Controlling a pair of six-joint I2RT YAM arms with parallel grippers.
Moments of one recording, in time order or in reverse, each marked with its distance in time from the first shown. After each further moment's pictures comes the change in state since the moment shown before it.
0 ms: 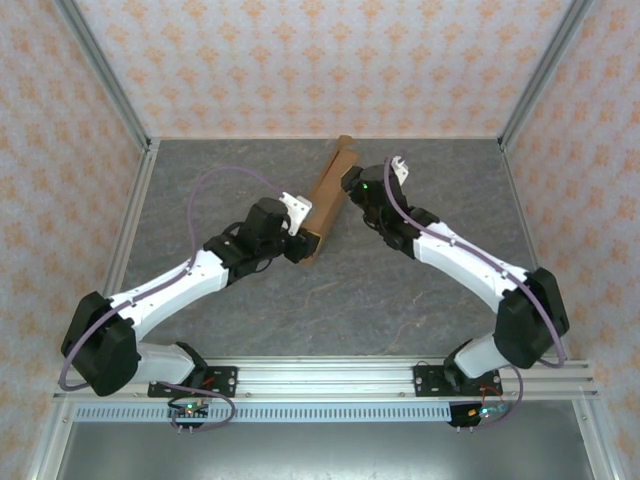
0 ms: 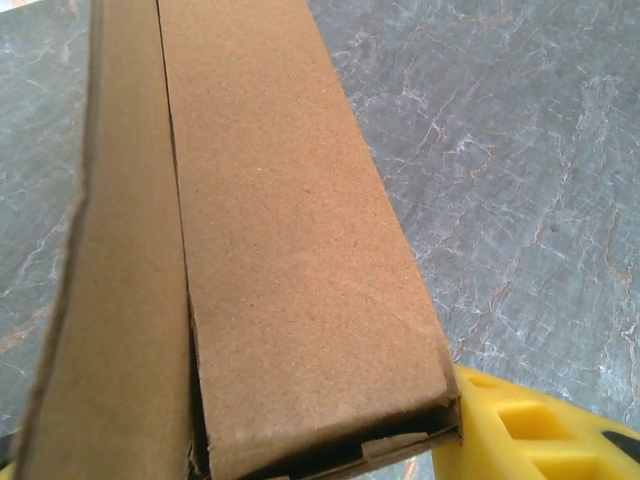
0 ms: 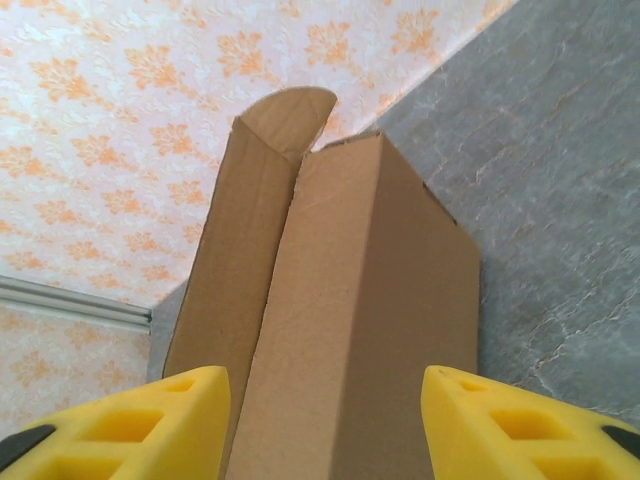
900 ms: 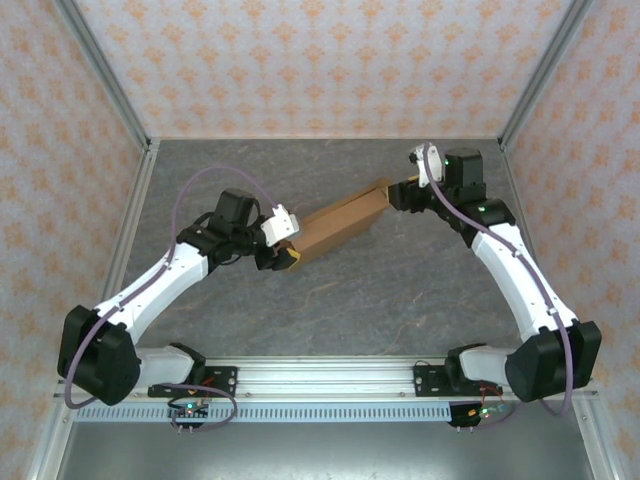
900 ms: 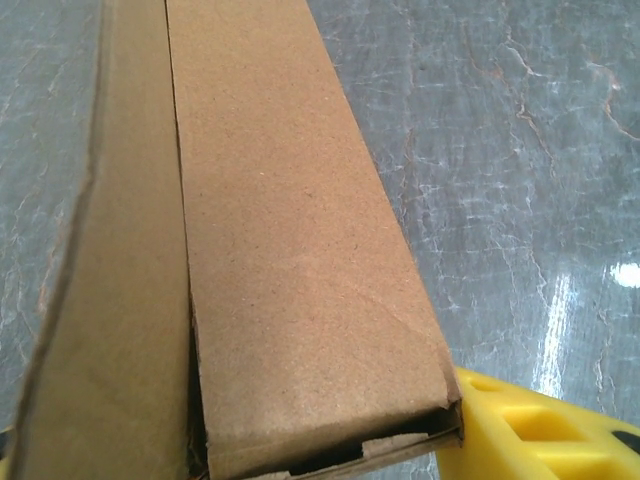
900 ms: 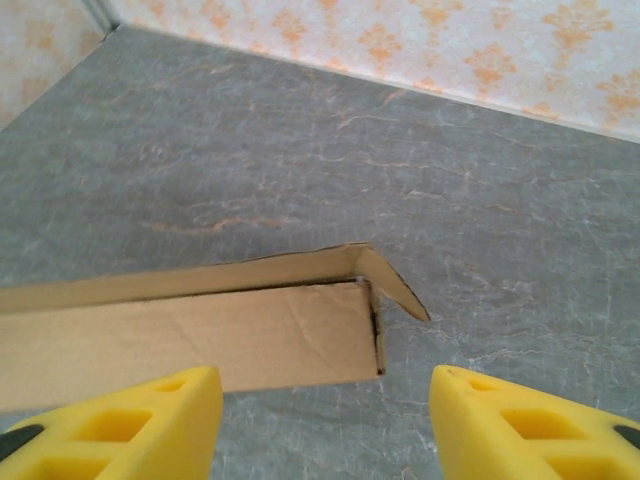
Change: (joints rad) left arm 0.230 -0.031 0.019 -0.248 0.483 0.692; right arm -0.410 -0.188 0.050 -0.400 -0.668 -1.084
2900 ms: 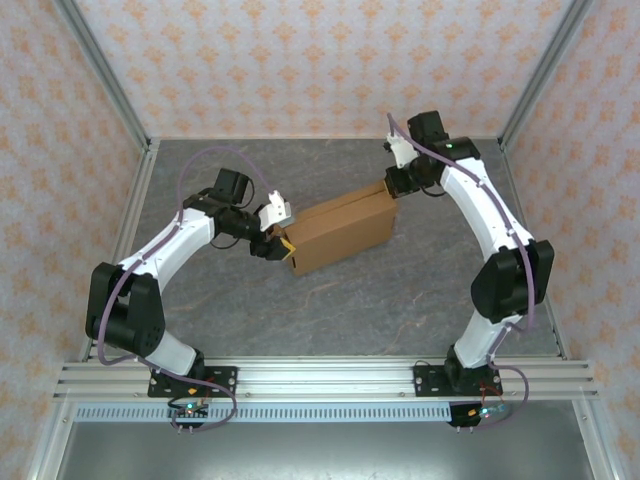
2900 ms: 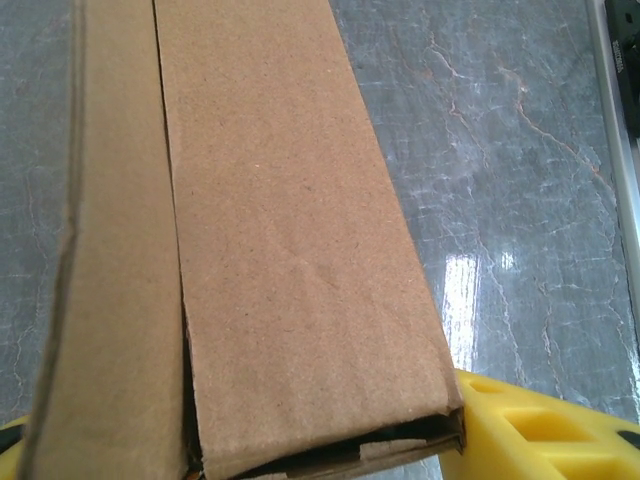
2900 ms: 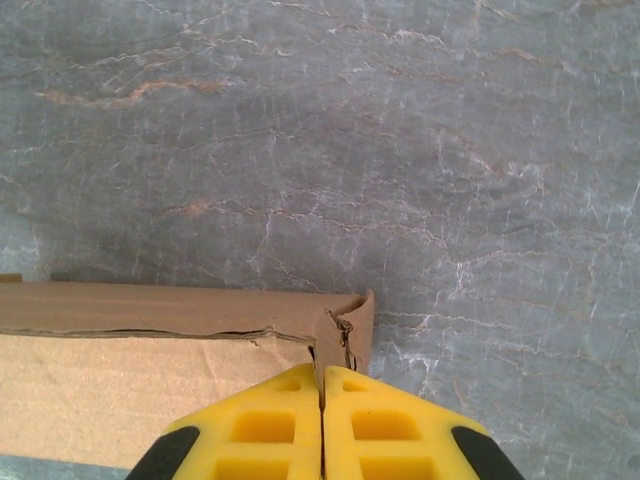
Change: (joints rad) left arm 0.146 0.248 0.194 -0.211 0.273 0.204; right arm 0.044 0.487 0.552 -0.521 0.141 -0.013
